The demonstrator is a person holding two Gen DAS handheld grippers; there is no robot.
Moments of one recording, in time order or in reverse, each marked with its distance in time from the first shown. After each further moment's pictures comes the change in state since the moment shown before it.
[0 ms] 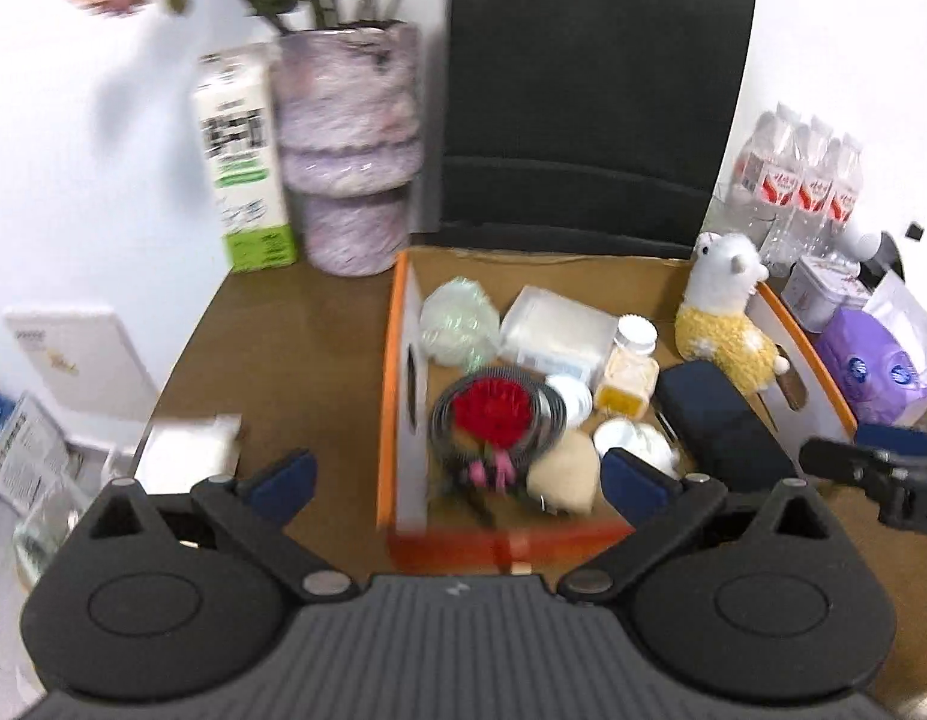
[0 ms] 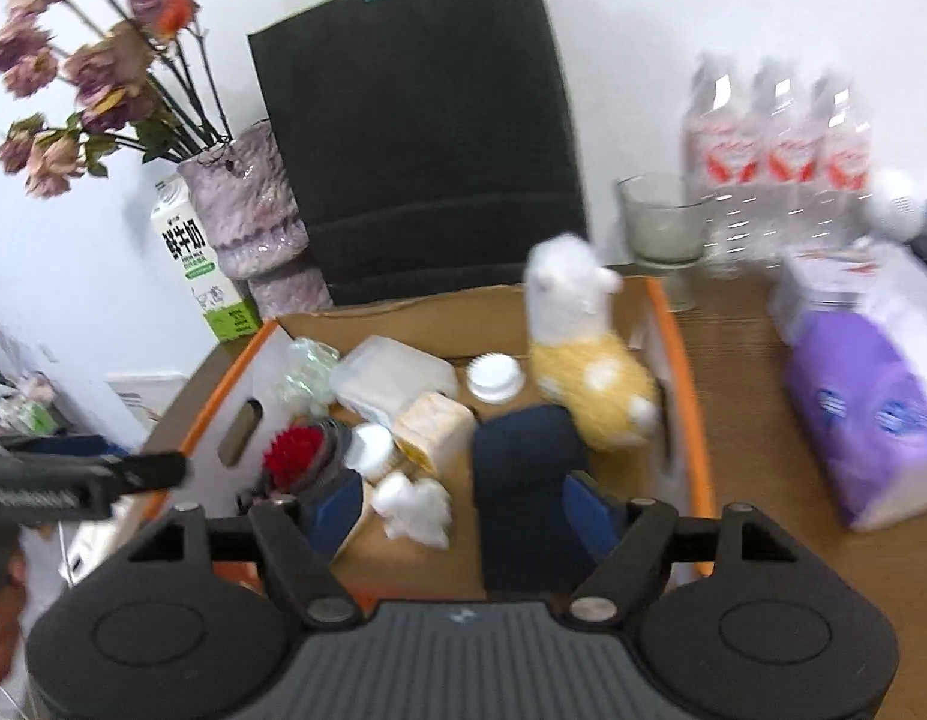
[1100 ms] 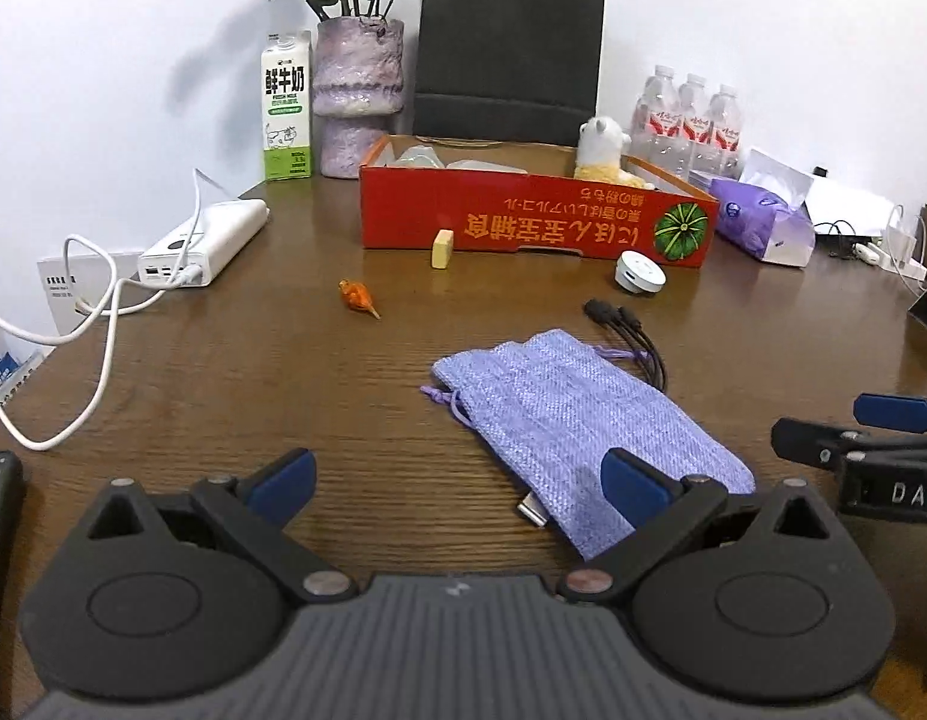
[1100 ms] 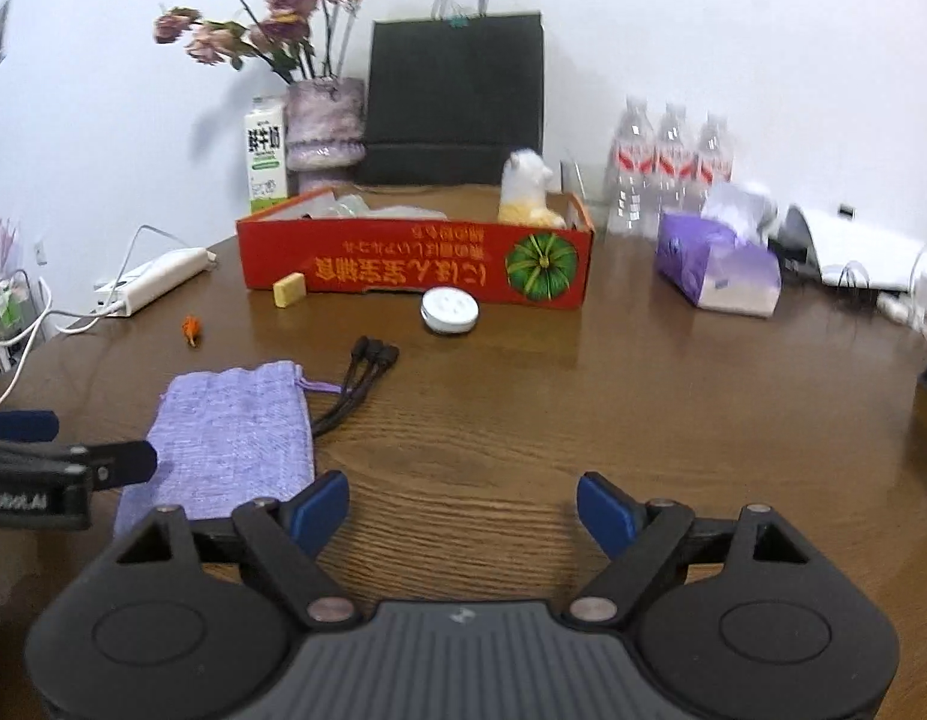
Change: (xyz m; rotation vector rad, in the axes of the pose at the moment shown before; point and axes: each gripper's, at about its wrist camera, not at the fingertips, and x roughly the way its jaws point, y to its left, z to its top) left arm -0.101 -0.034 -0.268 0.011 -0.184 -0.010; right arm -0.134 0.025 -0.256 -0.167 -0.152 -0.135
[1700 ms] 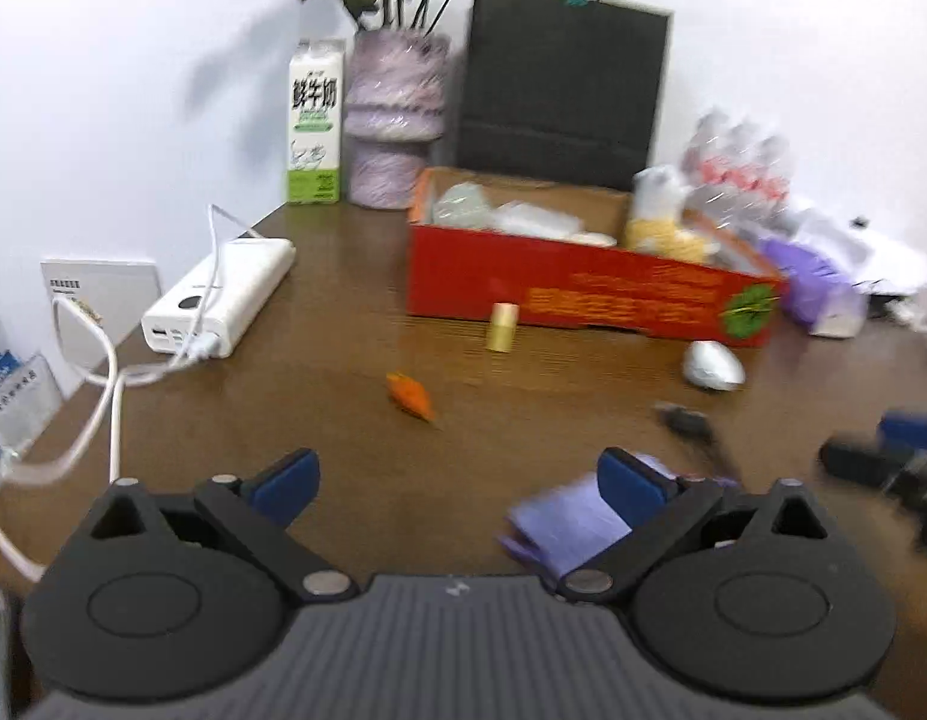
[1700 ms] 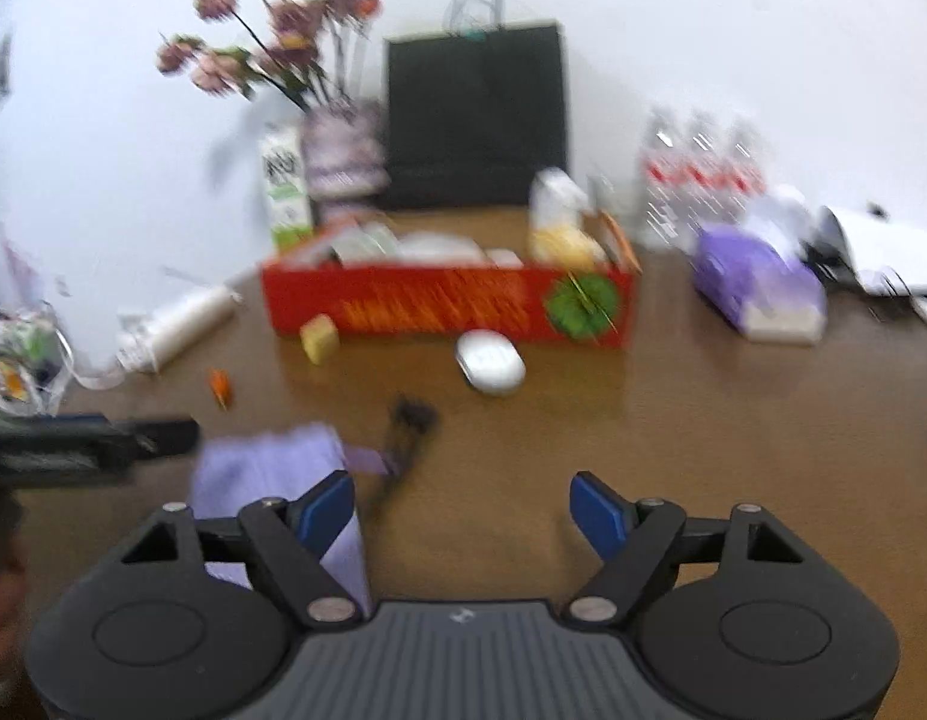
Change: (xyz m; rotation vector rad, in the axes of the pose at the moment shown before) left arm 0.054 0.044 0.062 -0.045 0.000 0.007; right arm 0.016 0.013 0.046 0.008 -0.042 0.092
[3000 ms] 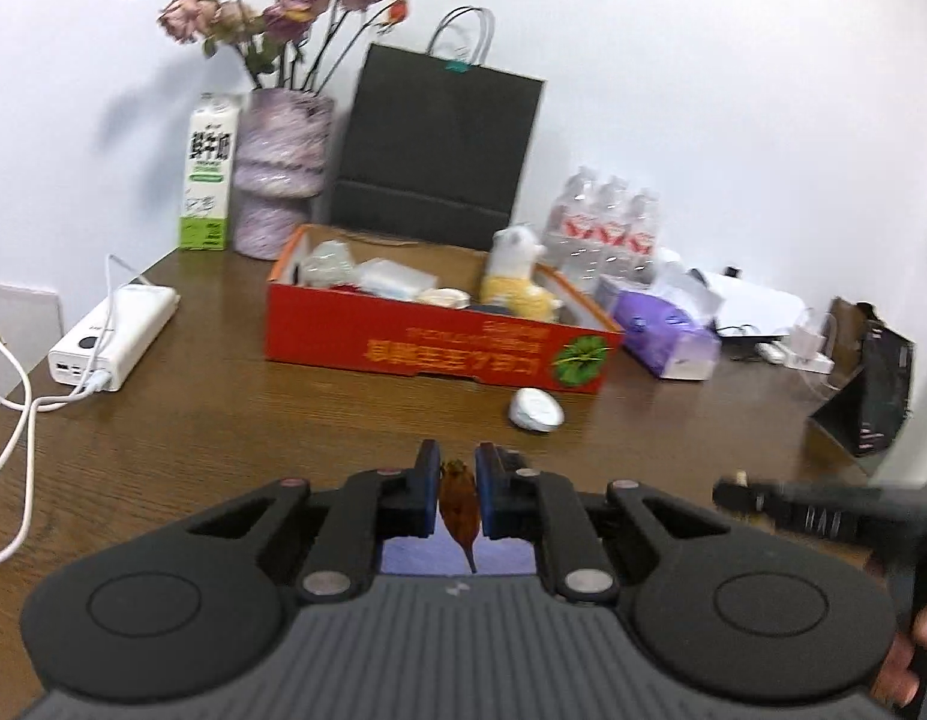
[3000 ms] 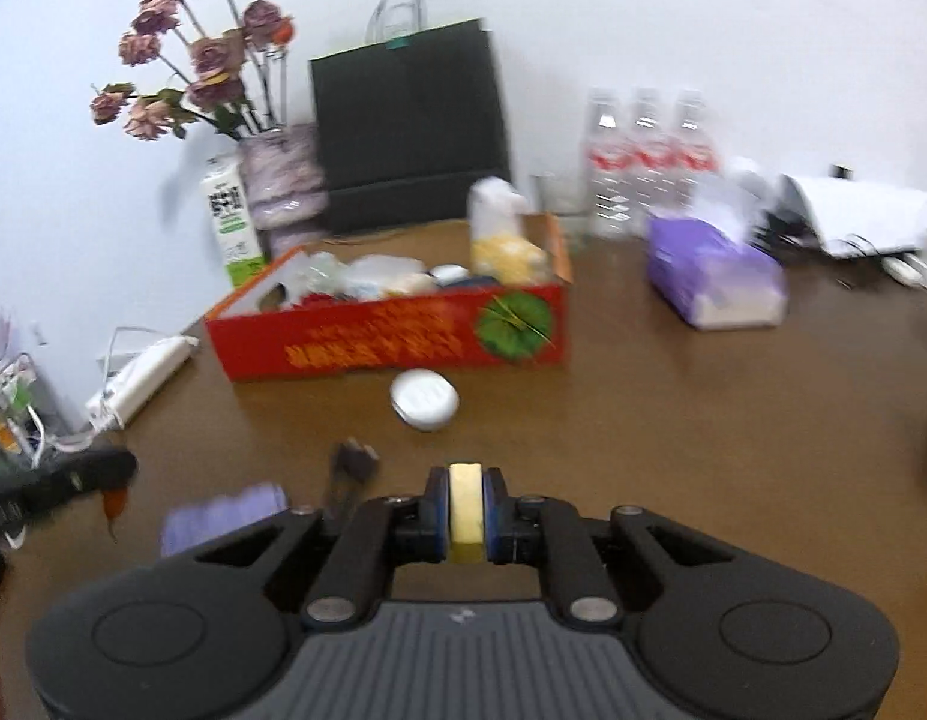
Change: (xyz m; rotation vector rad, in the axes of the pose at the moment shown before) left arm -0.070 -0.042 -0.007 -0.014 -0.113 -0.250; right arm -0.016 -0.044 0.003 0.138 0.044 -0.070
